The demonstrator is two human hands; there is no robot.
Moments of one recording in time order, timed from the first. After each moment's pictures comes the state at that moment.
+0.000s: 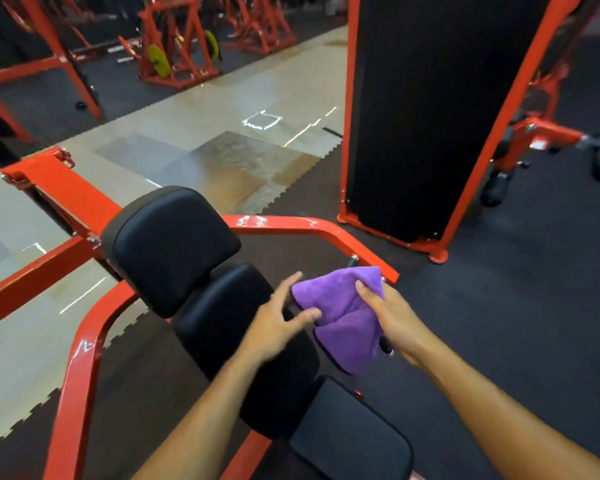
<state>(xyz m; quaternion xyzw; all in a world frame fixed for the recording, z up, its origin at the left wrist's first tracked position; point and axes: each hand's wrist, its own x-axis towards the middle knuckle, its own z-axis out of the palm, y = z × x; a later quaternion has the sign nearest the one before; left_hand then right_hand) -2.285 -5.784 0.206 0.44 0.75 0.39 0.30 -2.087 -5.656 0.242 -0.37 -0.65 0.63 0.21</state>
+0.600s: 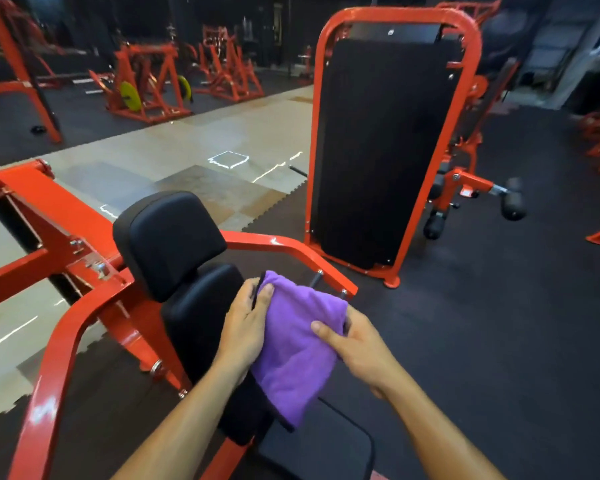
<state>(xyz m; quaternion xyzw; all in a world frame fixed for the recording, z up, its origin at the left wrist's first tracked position) -2.221 -5.860 0.257 0.36 0.70 0.57 0.24 -2.033 -5.788 0.282 -0.30 -0.67 0.62 0.27</state>
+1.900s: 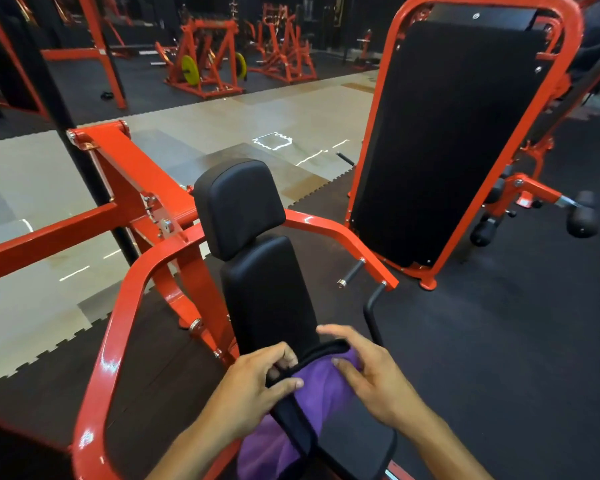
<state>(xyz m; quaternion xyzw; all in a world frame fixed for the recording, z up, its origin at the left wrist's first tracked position) -2.219 -6.018 0.232 0.53 0.72 0.40 0.21 -2.041 -5.858 0.247 -0.18 -0.86 0.44 0.17</state>
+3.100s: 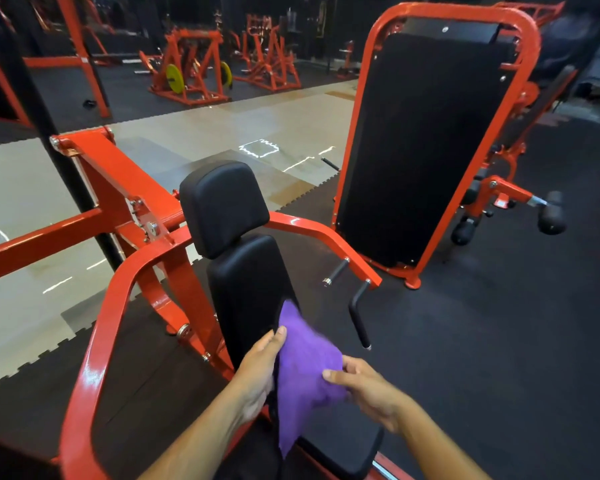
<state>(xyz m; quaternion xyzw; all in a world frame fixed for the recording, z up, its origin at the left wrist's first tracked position) -2.189 -5.971 0.194 0.16 0.56 0.62 0.53 -2.014 -5.847 0.187 -0.29 -0.59 0.75 0.02</state>
